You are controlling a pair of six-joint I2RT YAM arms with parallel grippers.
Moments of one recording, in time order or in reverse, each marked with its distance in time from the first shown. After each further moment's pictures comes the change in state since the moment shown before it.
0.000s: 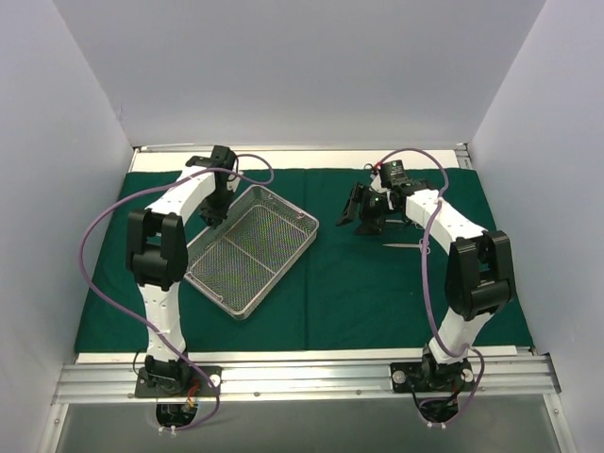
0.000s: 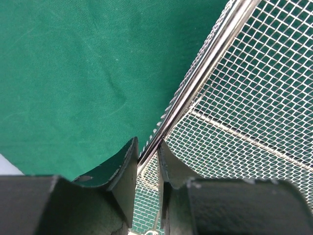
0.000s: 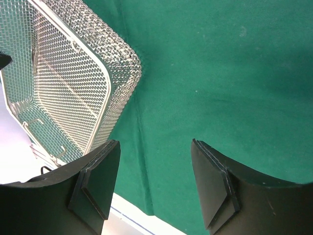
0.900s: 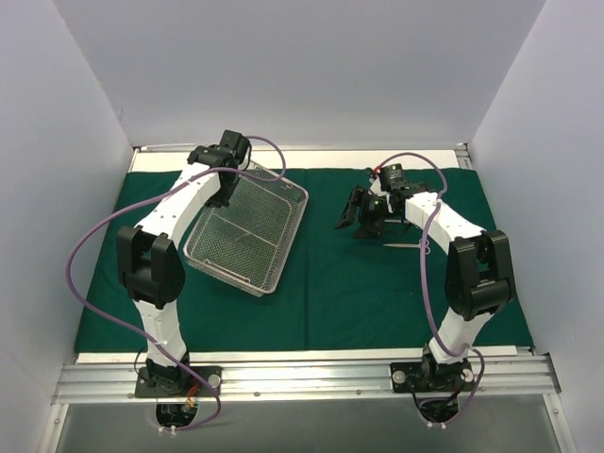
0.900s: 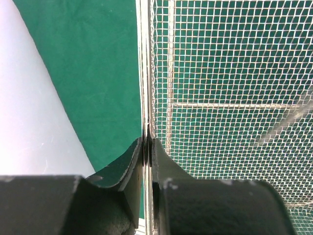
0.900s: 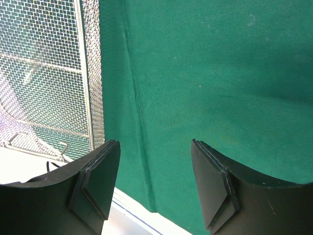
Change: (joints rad) left arm -0.125 -0.168 0.070 -0.061 -0.260 0.037; right arm -0.001 -0.001 -0.042 0.034 -0.039 0.017
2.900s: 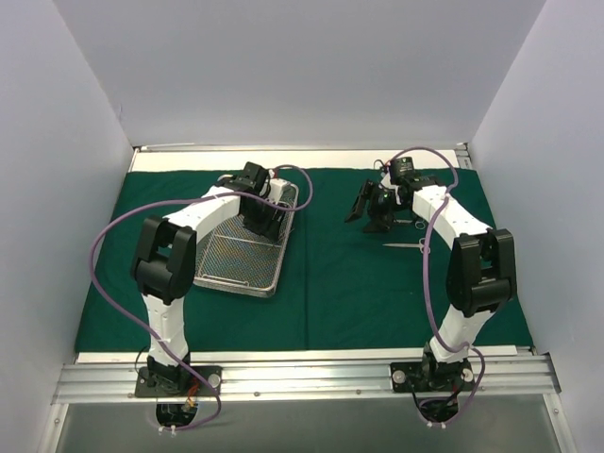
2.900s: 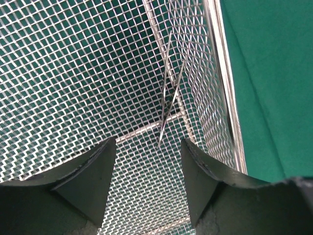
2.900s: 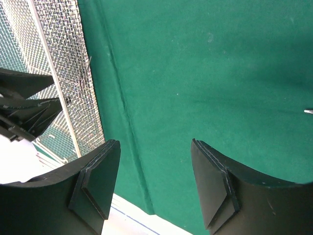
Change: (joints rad) left arm -0.071 0.064 -0.314 0.404 0.695 -0.083; right arm -0.060 0.019 0.070 -0.076 0.038 -0.016
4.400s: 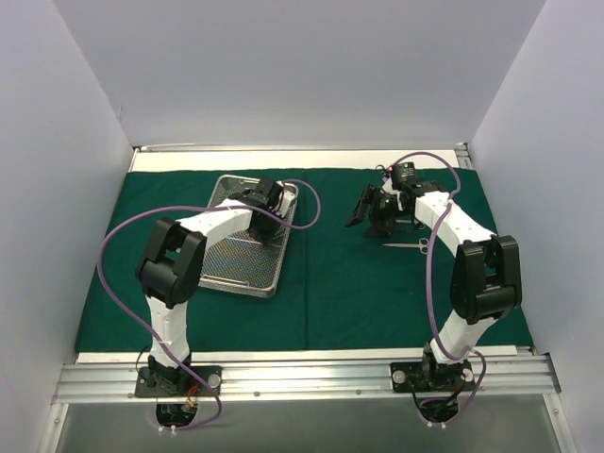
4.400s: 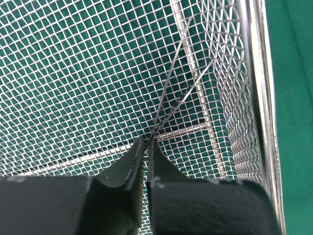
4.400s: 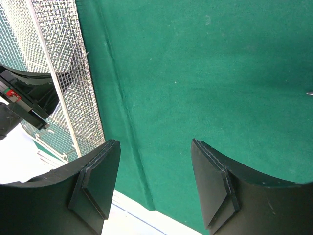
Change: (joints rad) left arm -0.088 0.003 -0.108 0.110 -0.251 0.000; right arm 0.005 -0.058 -0.074 0.014 0.000 0.018
